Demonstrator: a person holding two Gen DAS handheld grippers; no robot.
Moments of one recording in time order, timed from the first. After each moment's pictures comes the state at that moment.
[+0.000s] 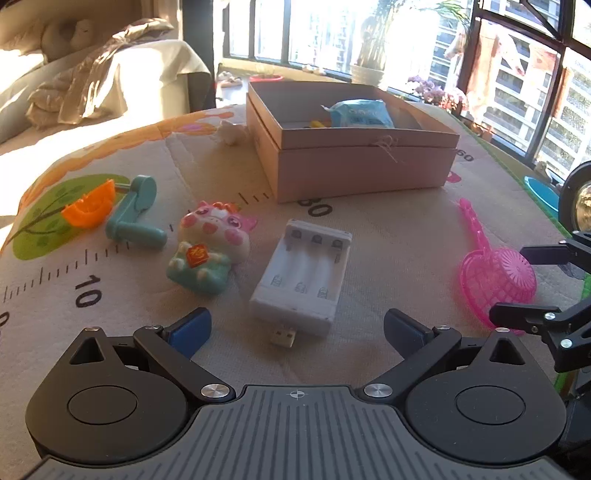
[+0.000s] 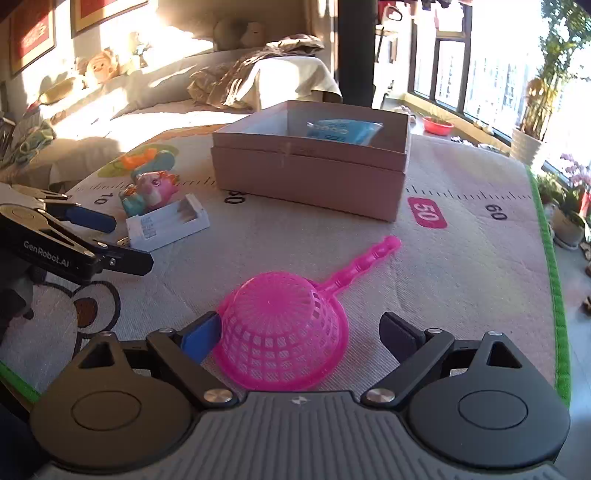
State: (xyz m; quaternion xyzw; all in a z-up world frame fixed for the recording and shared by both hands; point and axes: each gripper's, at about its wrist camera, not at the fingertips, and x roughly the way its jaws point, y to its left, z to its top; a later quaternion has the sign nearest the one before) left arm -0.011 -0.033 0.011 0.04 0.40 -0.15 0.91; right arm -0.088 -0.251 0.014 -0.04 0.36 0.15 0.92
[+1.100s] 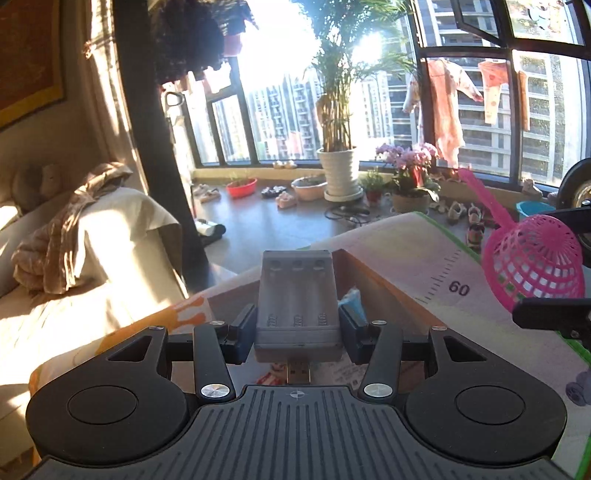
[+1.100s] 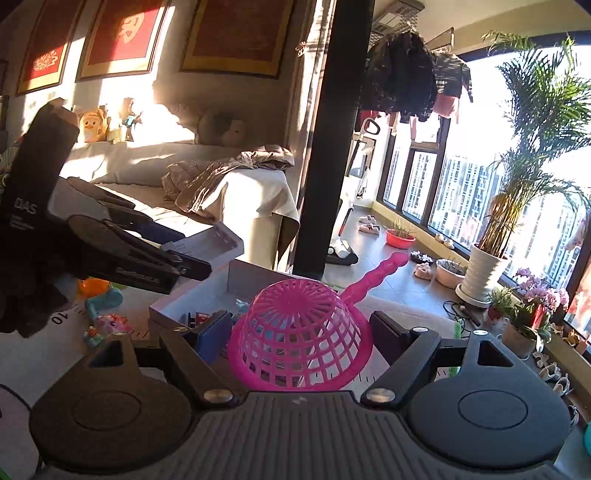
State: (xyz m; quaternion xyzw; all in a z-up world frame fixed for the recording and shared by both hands) left arm 0.094 -0.117 0.106 0.13 0.24 -0.19 0.94; right arm -0.041 -0.280 0.129 -0.10 0.19 0.12 0.97
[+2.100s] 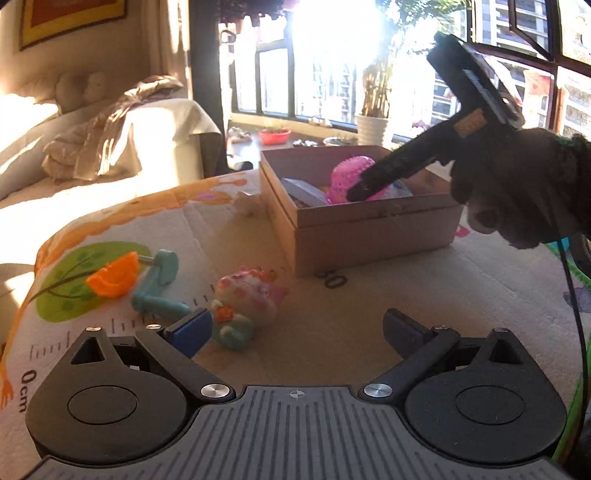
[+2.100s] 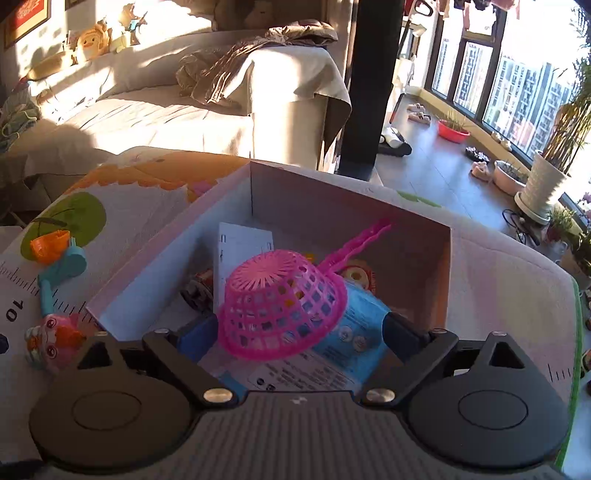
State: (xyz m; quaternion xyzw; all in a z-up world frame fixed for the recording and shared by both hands) left arm -0.008 -0.019 0.031 0.04 0.30 -0.13 0.94; right arm 0.131 -0.209 0.058 -0.10 0.38 0.16 0.90
